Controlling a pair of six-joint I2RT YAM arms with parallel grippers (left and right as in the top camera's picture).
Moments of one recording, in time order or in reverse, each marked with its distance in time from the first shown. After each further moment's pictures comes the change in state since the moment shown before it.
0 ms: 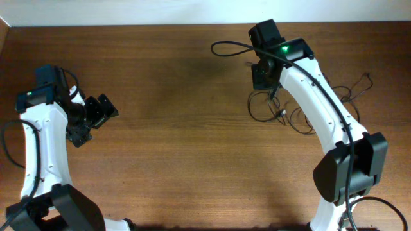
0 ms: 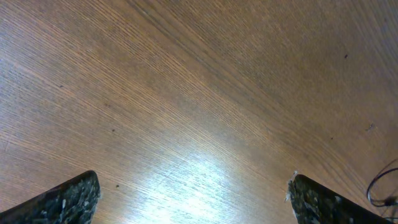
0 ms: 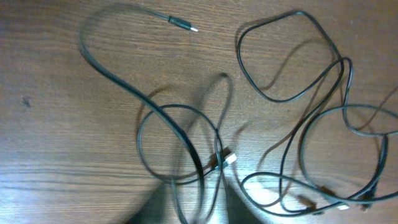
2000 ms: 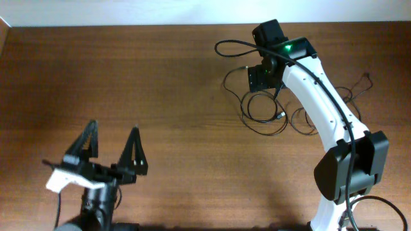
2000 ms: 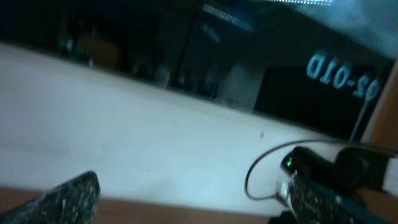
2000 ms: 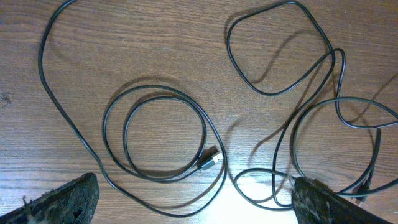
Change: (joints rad) left arm -0.412 -1.392 -0.840 1.180 -0.083 -0.008; right arm -0.023 0.004 0.000 -0.022 0.004 -0.002
